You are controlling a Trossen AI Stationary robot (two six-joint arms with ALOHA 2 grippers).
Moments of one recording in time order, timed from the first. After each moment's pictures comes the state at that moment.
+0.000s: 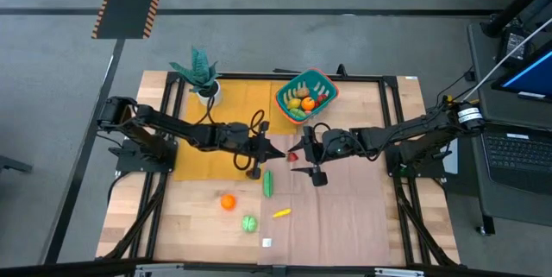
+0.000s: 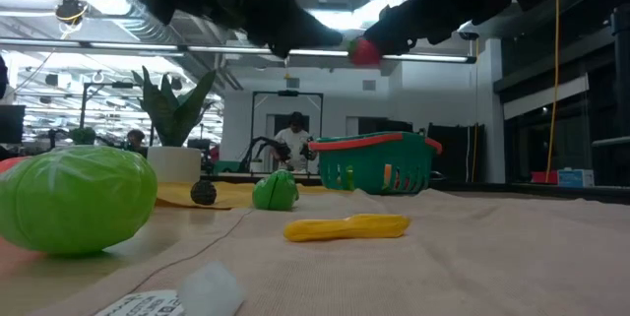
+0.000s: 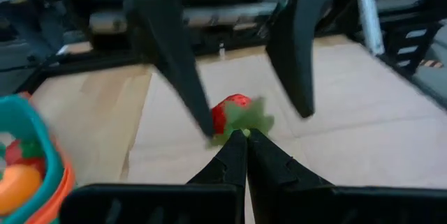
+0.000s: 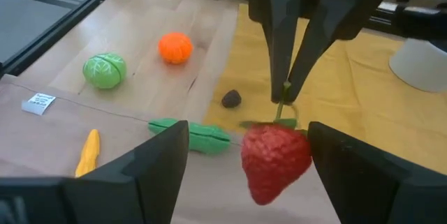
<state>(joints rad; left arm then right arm) -0.04 1.52 0.78 0.43 0.03 0.12 0.13 1.42 0.78 0.17 0.01 -0.16</state>
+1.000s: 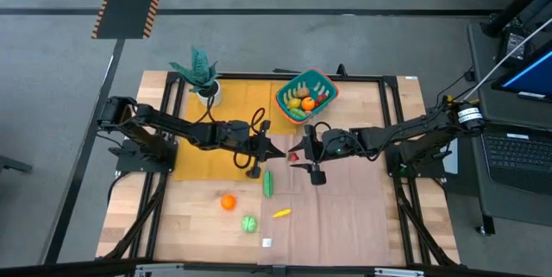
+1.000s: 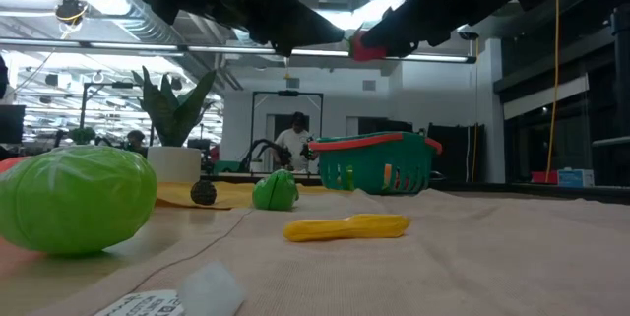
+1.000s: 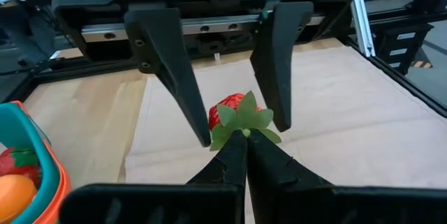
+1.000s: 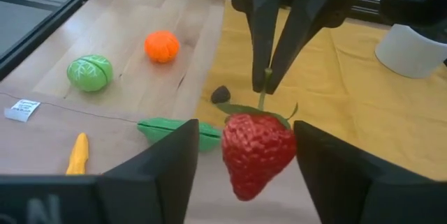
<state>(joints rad) -0.02 1.52 0.79 0.43 0.07 0.13 0.13 1.42 0.78 0.17 0.05 -0.11</state>
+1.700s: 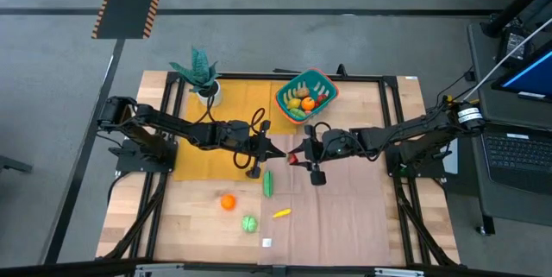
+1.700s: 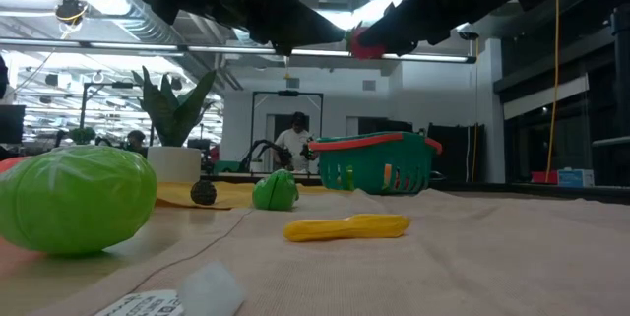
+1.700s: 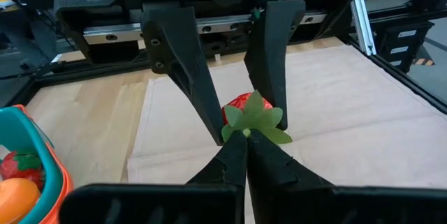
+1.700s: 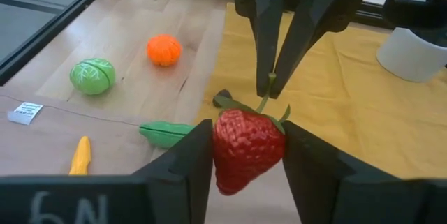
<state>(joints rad) -0.02 1.52 0.79 0.43 0.07 0.14 0.13 1.42 0.78 0.18 0.05 -0.11</state>
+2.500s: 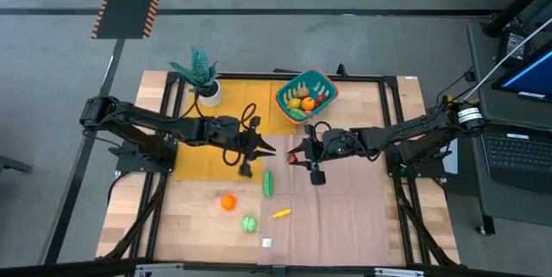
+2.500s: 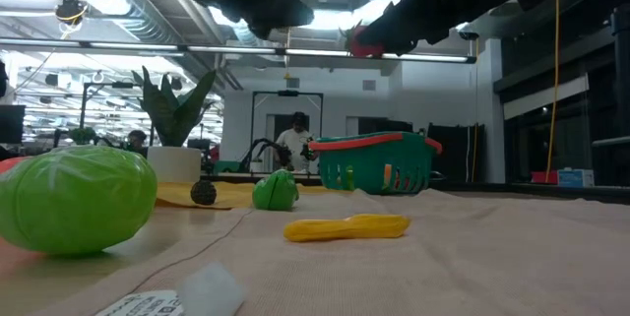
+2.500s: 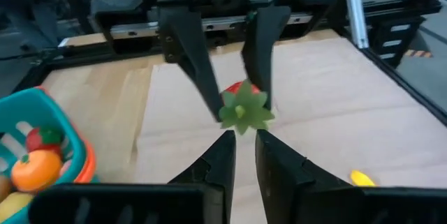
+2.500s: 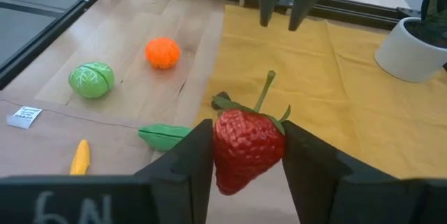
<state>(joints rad) -0.03 1.35 0.79 0.20 0.05 0.12 0.13 1.42 0.78 0.19 0.05 -0.11</state>
